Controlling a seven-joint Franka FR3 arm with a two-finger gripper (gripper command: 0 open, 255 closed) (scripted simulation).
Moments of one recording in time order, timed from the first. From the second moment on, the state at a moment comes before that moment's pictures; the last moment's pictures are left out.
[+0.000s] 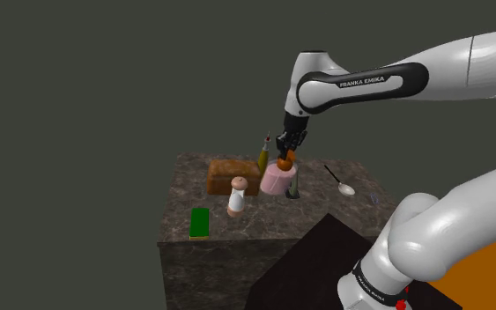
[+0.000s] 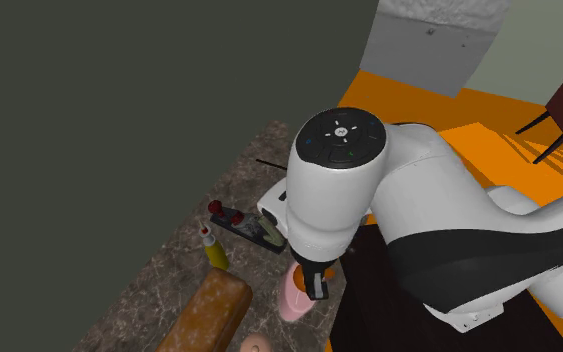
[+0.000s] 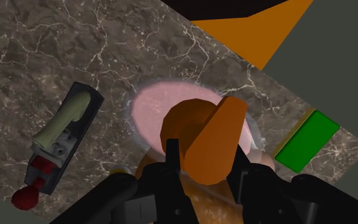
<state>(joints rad) 0.11 -0.41 -0.15 -2.41 -0.10 1.99 0.09</state>
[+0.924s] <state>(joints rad) 0.11 -0.33 -0.17 -2.55 -0.10 2.20 0.10</state>
